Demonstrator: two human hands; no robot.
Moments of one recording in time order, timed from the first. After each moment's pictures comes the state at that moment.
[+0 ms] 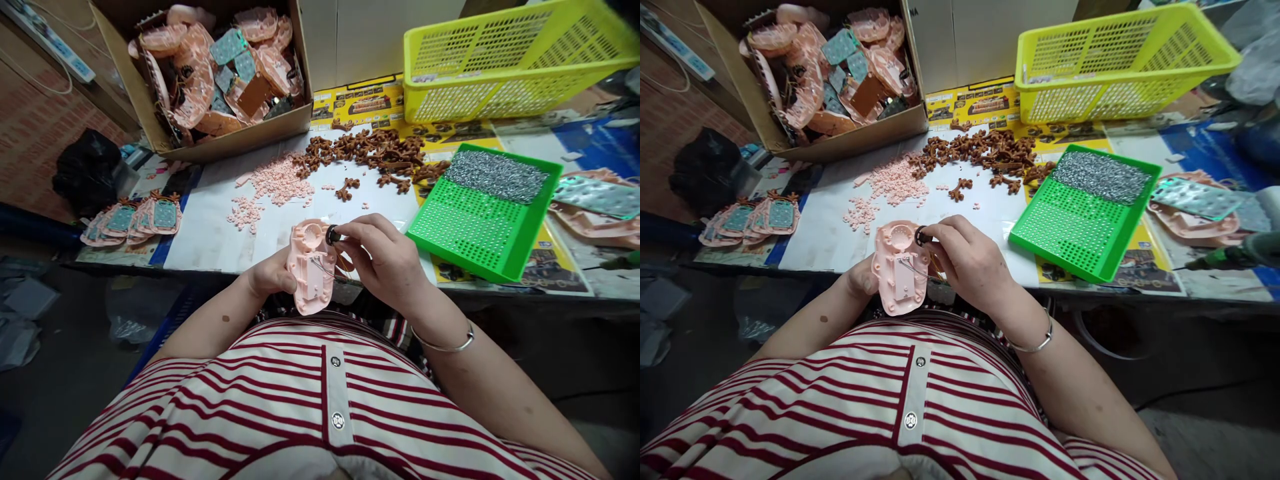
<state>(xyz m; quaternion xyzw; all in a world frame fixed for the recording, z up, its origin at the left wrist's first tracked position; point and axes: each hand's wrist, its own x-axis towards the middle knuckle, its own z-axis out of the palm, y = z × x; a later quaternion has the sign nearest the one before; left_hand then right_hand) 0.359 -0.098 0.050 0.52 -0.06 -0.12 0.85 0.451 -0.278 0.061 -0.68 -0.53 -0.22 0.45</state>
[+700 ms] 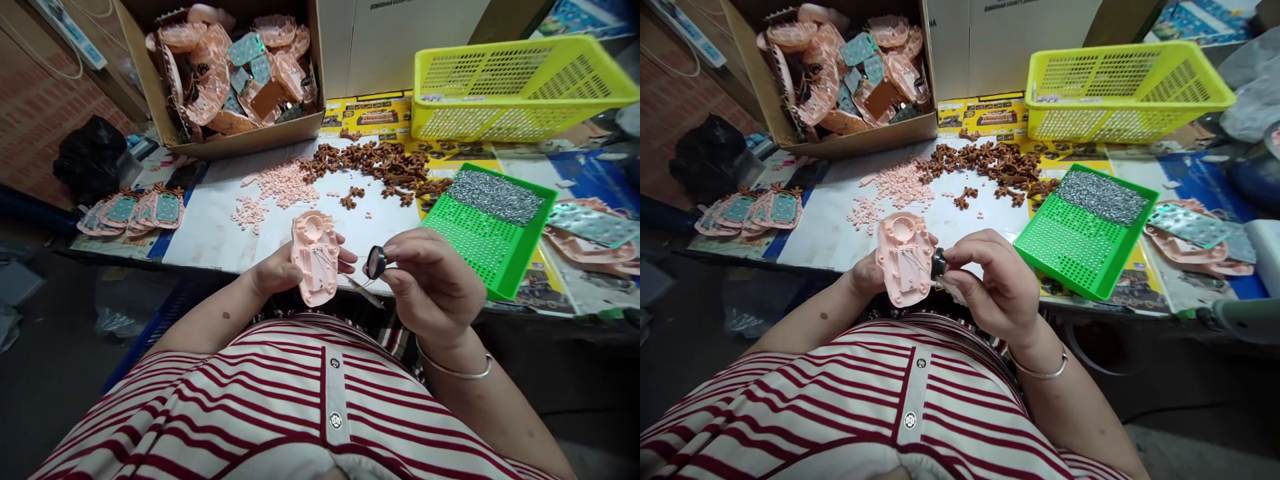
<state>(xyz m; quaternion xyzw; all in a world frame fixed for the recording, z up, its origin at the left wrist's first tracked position) 0.362 -0.096 0.056 0.46 -0.07 -0.11 0.88 0.439 -0.300 0.083 -0.58 -0.48 -0.15 0.64</state>
